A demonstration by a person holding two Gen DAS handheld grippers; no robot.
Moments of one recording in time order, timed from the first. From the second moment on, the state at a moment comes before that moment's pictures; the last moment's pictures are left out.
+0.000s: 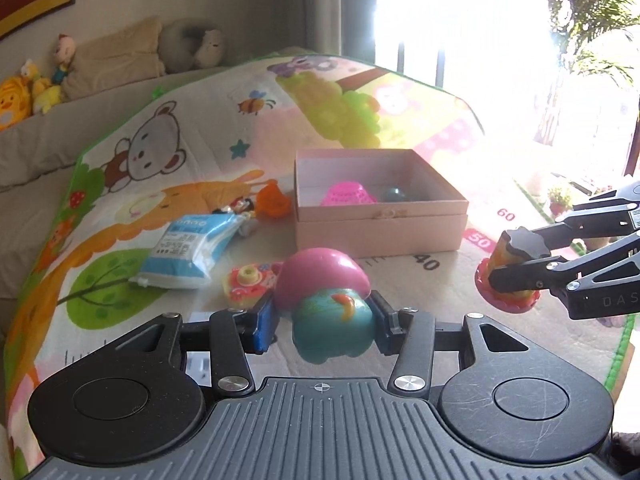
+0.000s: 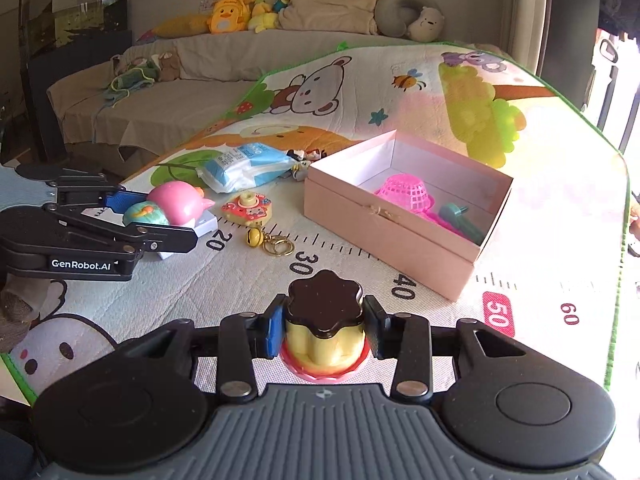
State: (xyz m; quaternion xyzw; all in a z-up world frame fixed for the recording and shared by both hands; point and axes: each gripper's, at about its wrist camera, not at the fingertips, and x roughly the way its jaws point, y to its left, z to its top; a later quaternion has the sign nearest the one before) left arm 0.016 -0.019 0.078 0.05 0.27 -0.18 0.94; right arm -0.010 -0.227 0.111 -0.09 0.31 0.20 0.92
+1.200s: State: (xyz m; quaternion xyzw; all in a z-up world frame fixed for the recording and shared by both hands) left arm 0.073 0.049 0.020 0.06 0.36 -0.04 0.93; right arm 0.097 -0.165 0.065 -0.08 0.32 0.27 0.90
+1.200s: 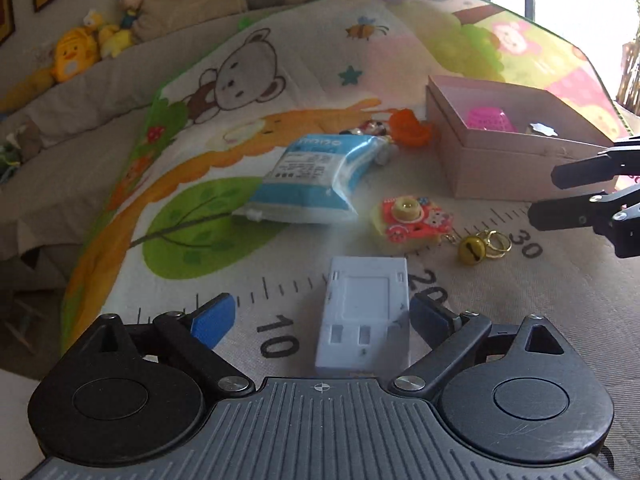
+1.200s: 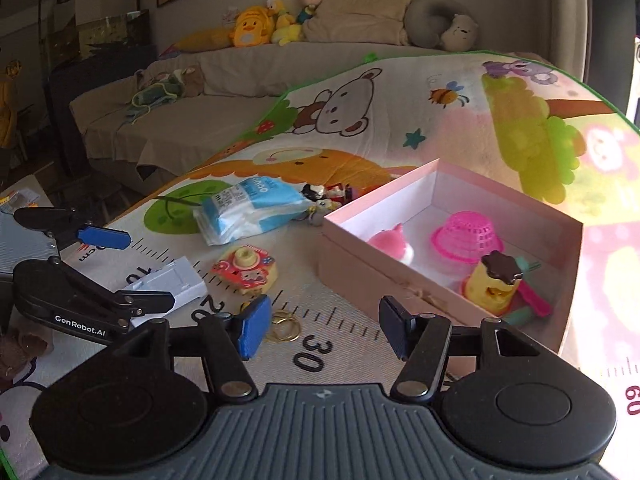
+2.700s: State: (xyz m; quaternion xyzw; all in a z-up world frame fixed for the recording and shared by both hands) left arm 0.040 0.003 0.008 0.07 0.35 -0.10 0.93; right arm 0.042 -0.185 0.045 -0.08 0.37 0.20 0.90
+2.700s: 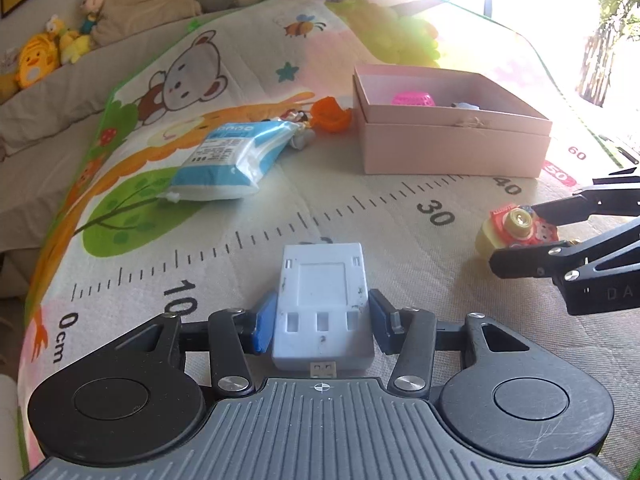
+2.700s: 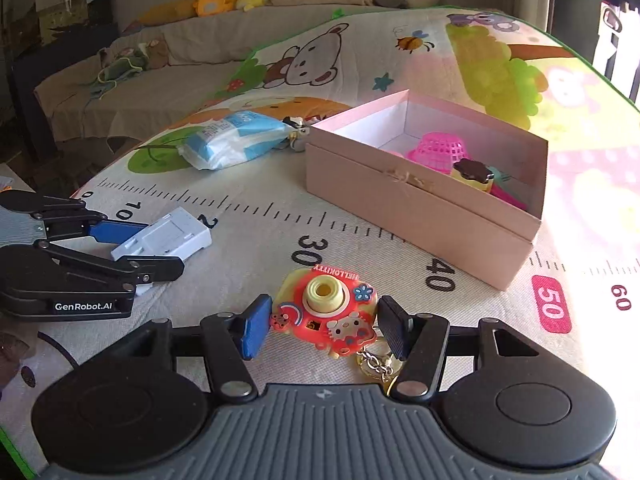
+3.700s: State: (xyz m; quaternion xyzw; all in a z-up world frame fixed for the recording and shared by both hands) left arm 0.017 0.004 0.075 0.06 0.30 -0.13 0.94; right arm -0.003 -0.211 0.104 -0.07 0.31 0.23 0.92
